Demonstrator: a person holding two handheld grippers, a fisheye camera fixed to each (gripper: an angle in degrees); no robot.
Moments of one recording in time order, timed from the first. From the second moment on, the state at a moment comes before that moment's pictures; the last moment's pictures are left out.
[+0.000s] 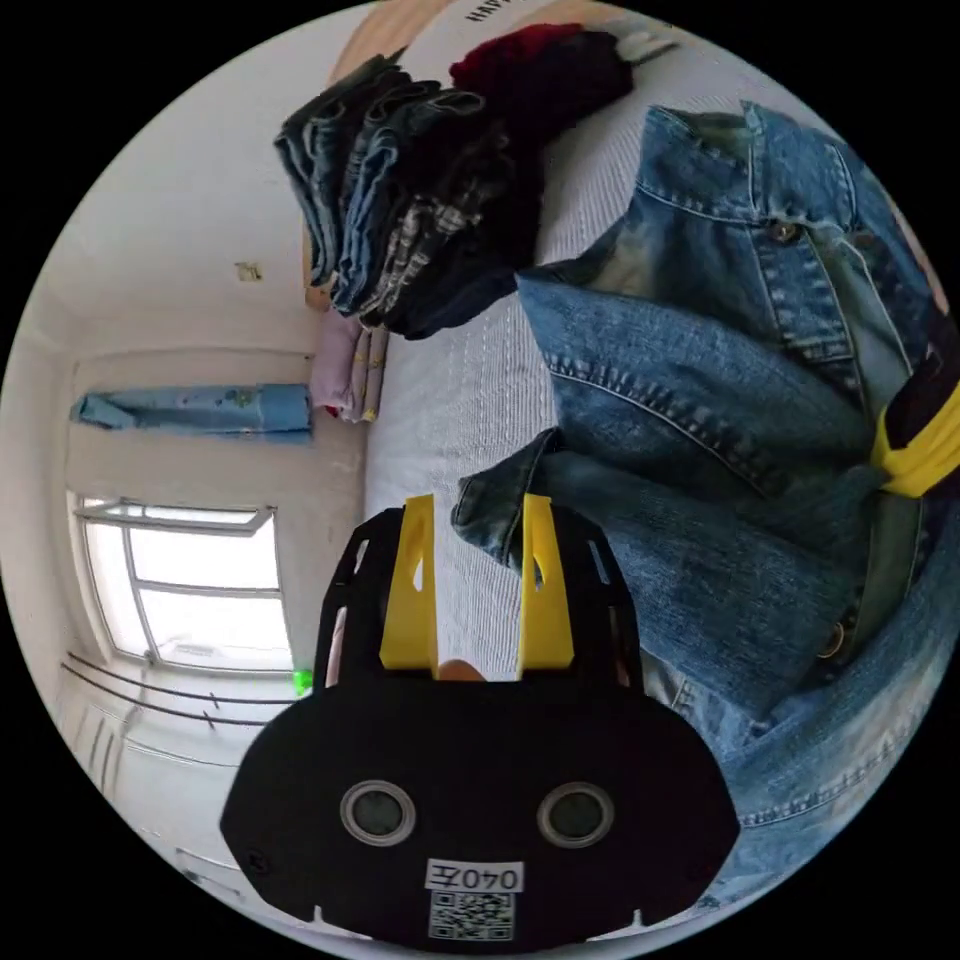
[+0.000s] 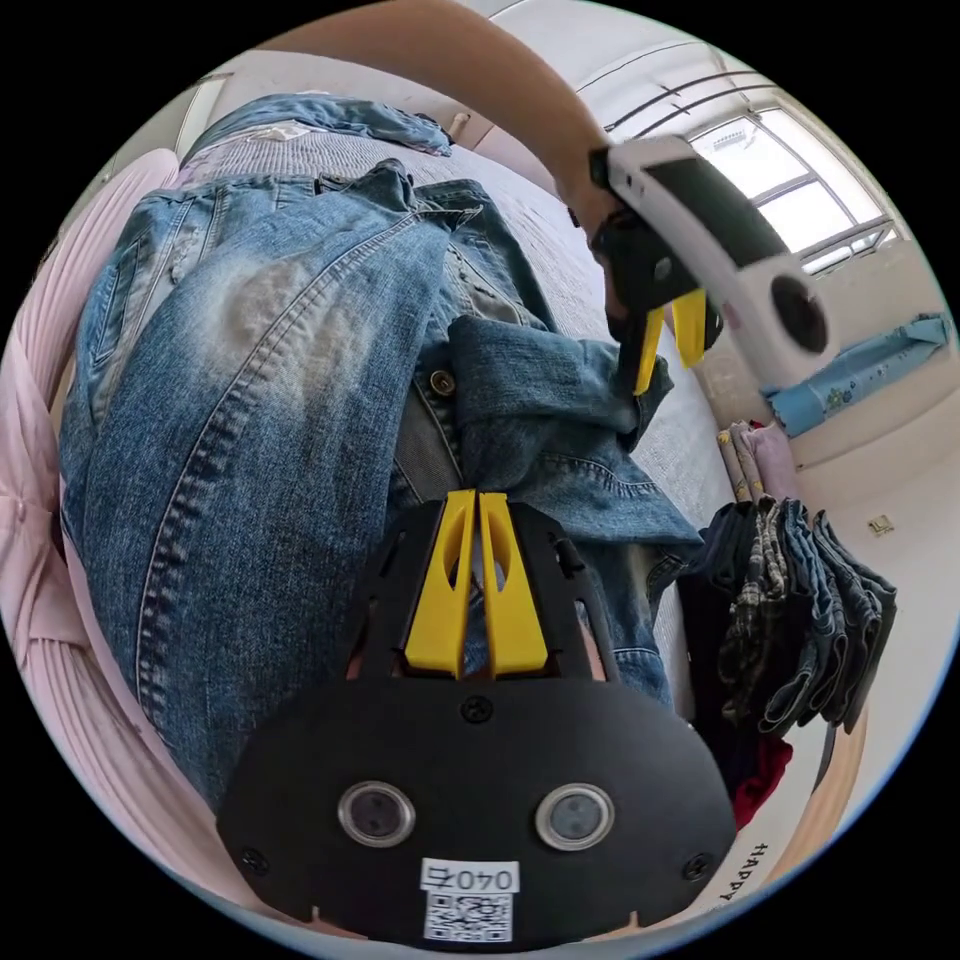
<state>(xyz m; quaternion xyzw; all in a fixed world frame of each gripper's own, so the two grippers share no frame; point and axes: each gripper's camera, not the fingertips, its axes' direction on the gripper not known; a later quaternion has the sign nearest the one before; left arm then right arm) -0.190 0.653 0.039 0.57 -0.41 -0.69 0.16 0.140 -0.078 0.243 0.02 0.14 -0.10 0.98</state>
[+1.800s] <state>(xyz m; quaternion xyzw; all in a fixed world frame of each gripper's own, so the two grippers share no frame) -0.324 0.168 0.472 0.95 -0.10 -0.23 -0.20 0.230 -0.170 0.285 0.01 -0.48 0.09 0.87</state>
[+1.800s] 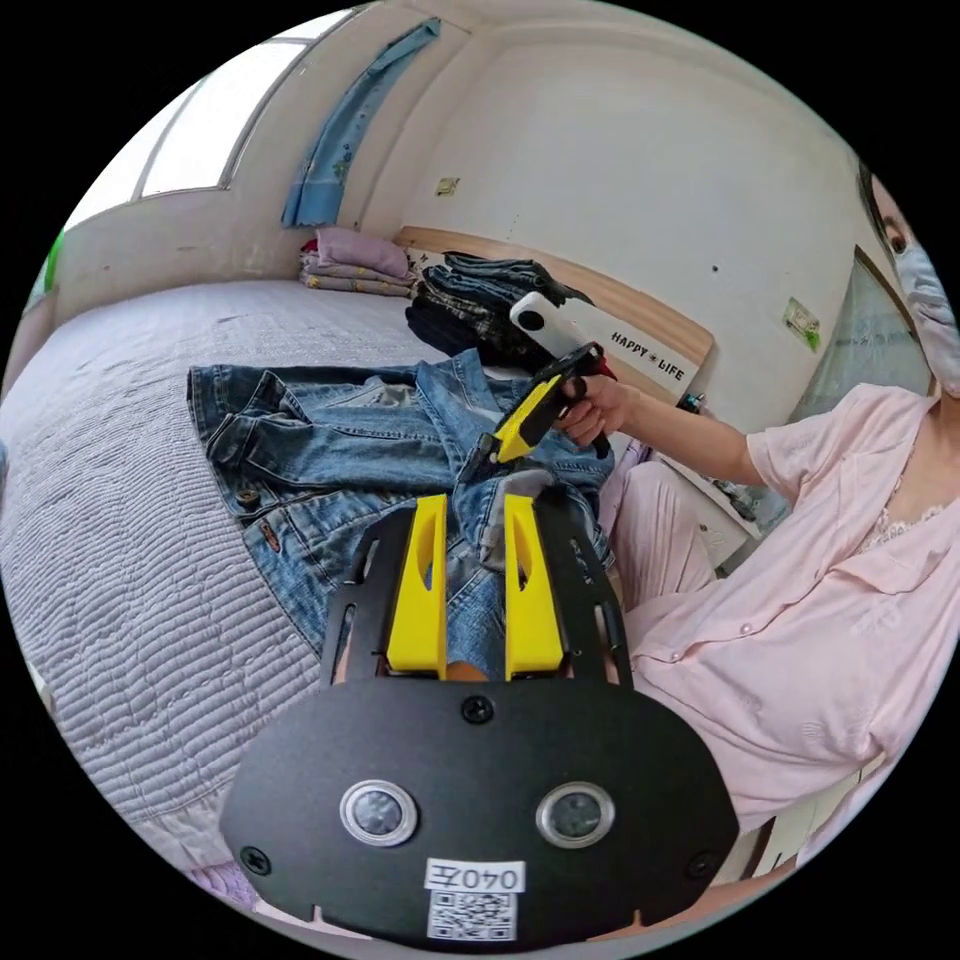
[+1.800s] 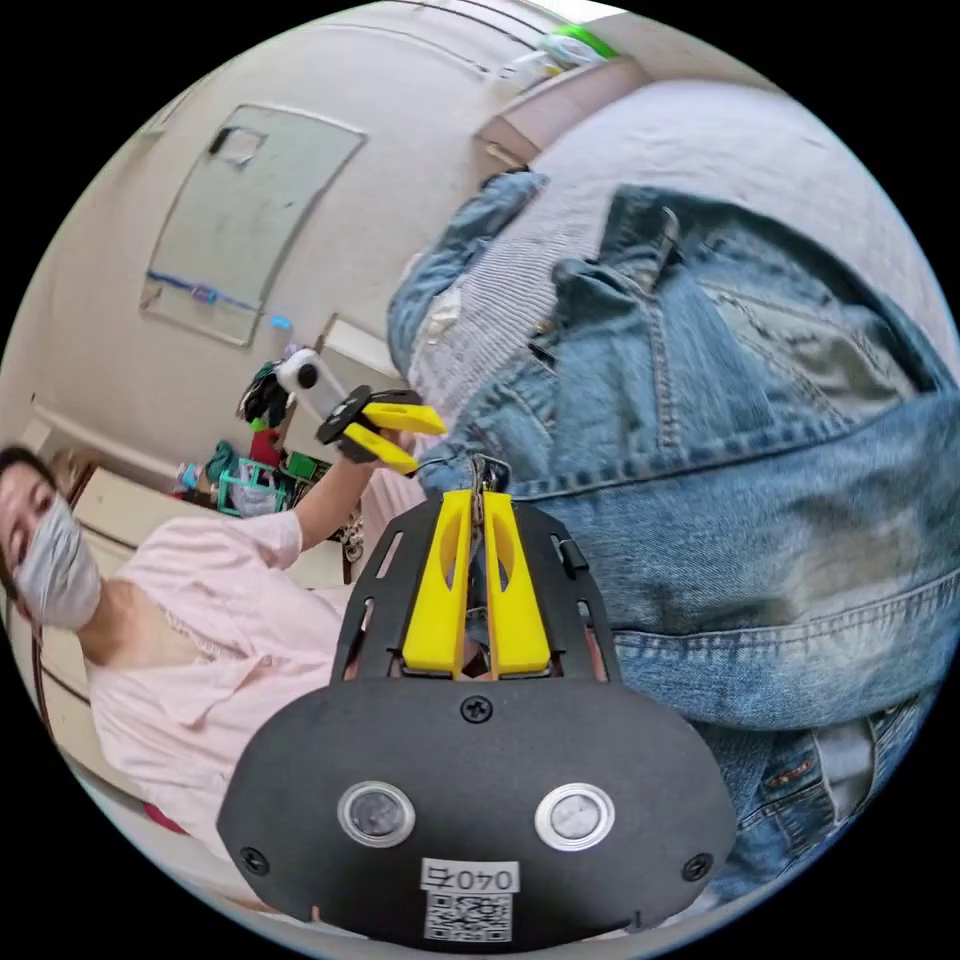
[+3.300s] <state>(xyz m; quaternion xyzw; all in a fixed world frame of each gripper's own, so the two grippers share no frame) -0.096 0.038 0.273 0.74 -0.27 -0.60 -0.11 -0.018 -0.165 0.249 0.14 -0.19 -0.01 0.97</state>
